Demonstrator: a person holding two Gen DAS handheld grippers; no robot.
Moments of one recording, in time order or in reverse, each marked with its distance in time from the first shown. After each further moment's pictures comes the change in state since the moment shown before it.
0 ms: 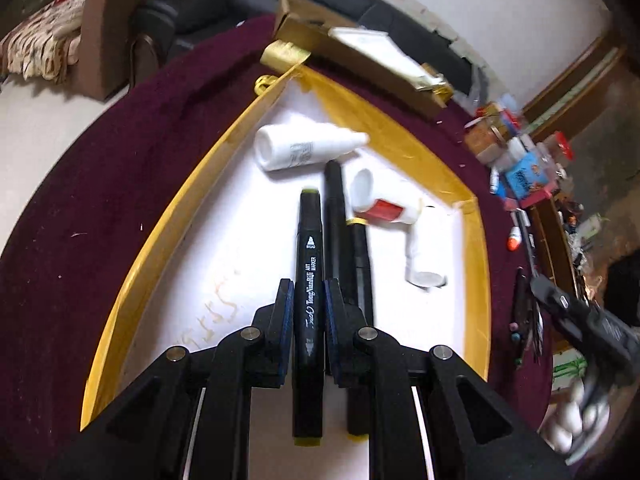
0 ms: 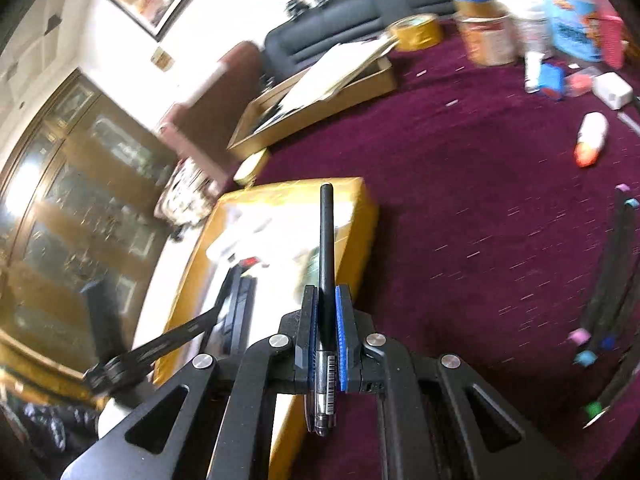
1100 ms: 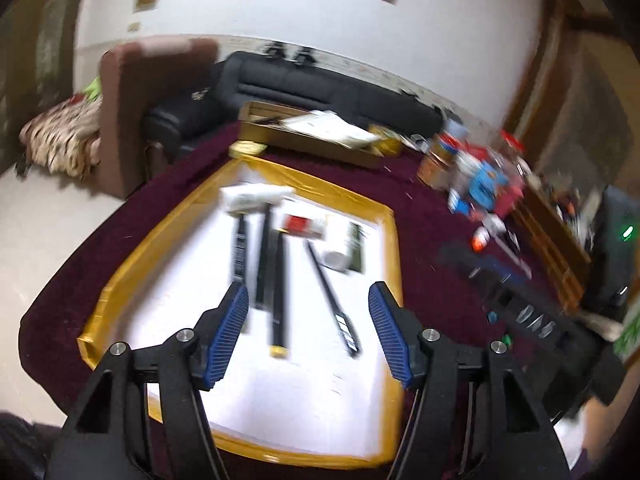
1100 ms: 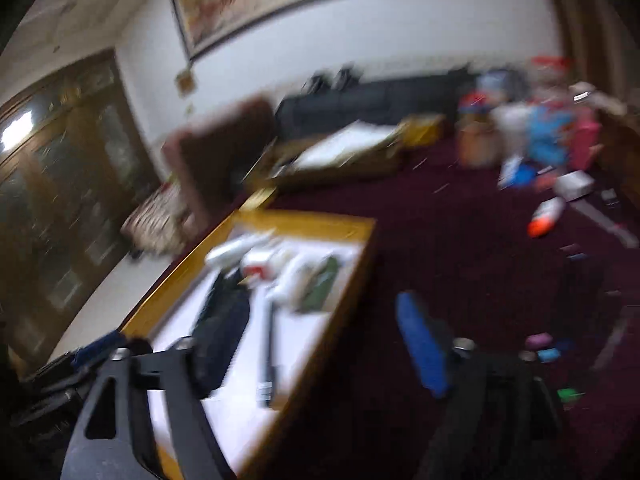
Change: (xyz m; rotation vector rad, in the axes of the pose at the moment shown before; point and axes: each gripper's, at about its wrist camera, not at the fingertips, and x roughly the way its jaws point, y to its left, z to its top) left arm -0.093 -0.098 -0.105 0.222 -0.375 0.088; right arm -0.055 0.028 -0.082 -0.243 -0.394 -0.210
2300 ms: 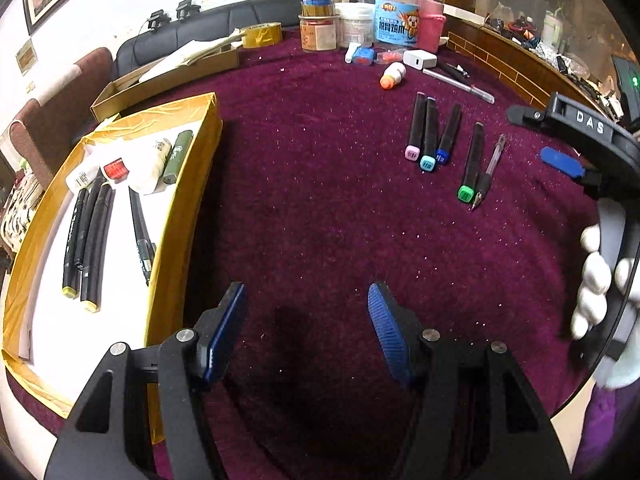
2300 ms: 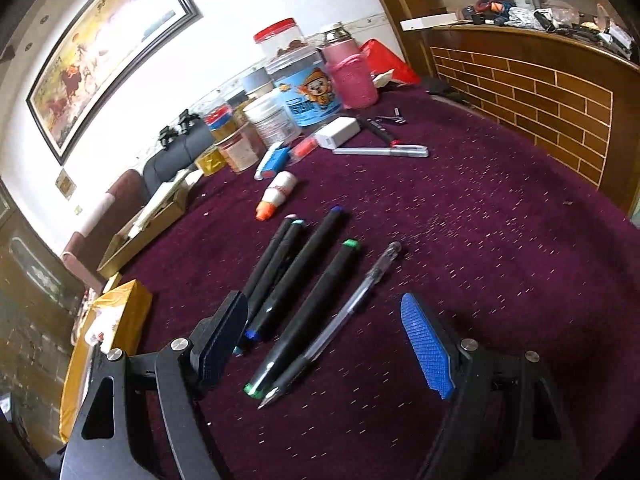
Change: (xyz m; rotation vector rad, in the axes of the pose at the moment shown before) left arm 0.059 -0.154 -0.074 0.410 0.293 0.016; right arm -0.063 -0.234 -0.027 0.435 -0.002 -0.274
